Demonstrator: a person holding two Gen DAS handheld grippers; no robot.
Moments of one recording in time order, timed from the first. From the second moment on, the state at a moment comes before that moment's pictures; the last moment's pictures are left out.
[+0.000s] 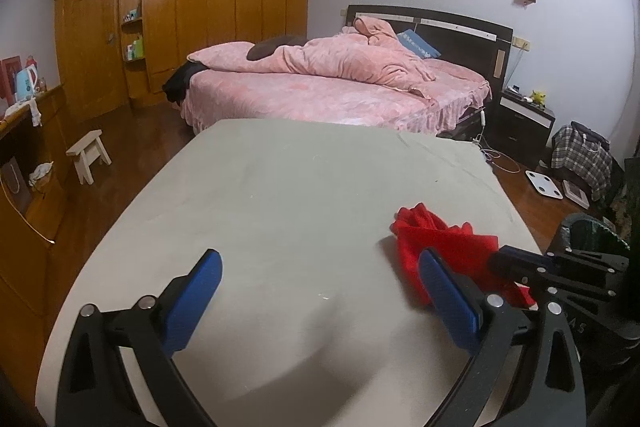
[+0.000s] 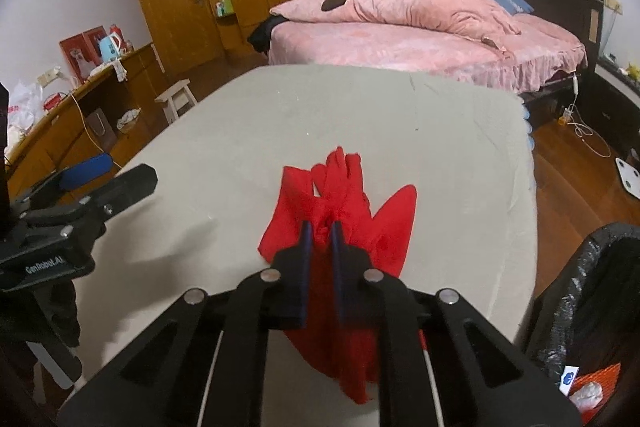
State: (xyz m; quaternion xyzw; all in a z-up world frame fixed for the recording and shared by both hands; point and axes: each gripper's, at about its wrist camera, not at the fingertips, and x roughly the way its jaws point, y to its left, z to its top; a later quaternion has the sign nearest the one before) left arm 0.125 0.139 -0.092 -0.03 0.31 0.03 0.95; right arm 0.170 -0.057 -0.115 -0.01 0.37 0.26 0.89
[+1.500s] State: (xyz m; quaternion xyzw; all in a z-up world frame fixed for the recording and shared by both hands) left arm 0.127 0.124 -0.089 -0.03 0.31 0.02 0.95; right arm 0.170 -0.080 -0.097 0.01 0.37 0.26 0.89
